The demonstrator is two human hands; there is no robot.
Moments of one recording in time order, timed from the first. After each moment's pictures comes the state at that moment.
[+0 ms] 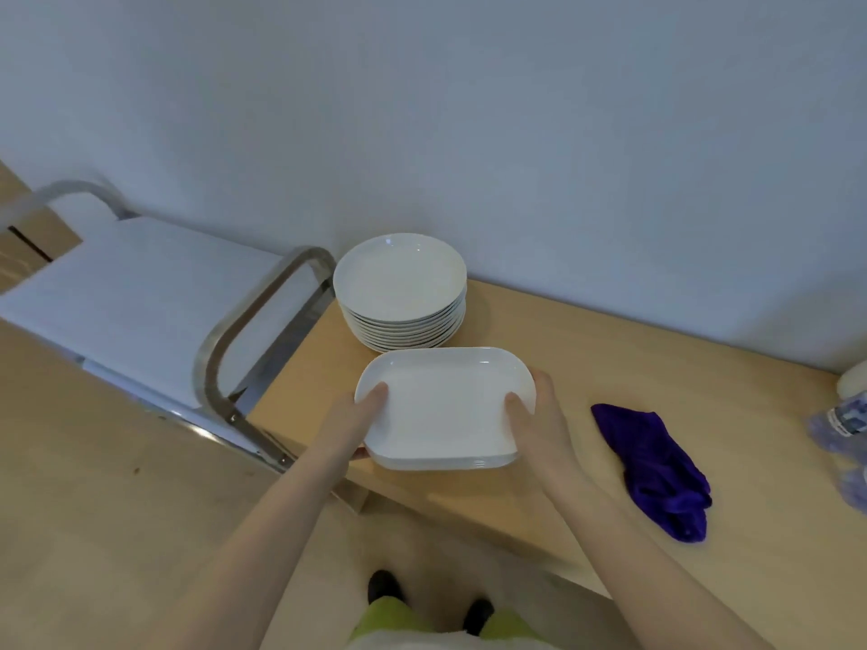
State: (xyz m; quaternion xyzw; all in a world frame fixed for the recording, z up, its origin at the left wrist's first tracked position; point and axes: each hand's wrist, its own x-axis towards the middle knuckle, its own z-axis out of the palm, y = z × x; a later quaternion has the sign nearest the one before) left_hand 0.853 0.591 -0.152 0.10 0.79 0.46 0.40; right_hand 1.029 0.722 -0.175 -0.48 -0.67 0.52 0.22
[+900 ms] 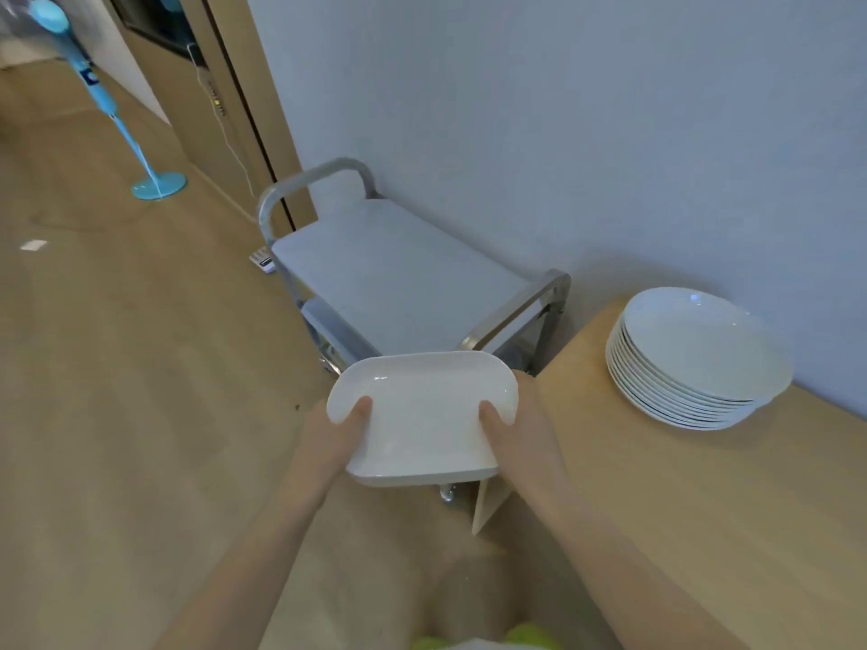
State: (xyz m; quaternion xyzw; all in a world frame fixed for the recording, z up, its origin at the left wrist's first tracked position) left_hand 0.667 0.325 -0.137 -0.03 0.83 0.53 0.16; right_hand 0.771 0.513 -0.139 -0.27 -0.80 0.51 0.14
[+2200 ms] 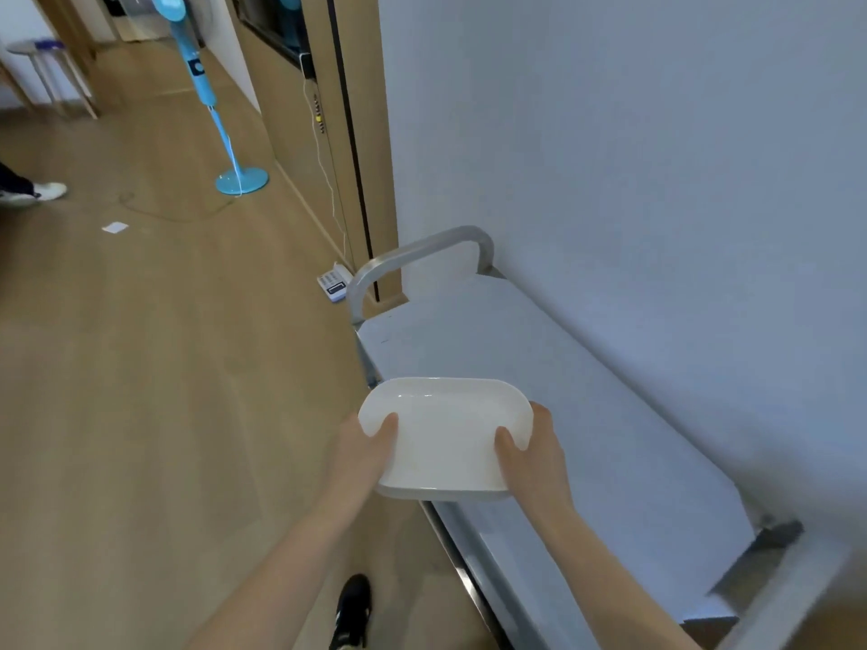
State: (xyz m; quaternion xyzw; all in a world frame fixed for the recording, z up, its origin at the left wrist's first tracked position) left_hand 0.274 0.309 -0.188 -0.13 0.84 0.51 0.12; right_hand 0.352 0.496 -0.173 -0.28 -0.80 0.53 0.05
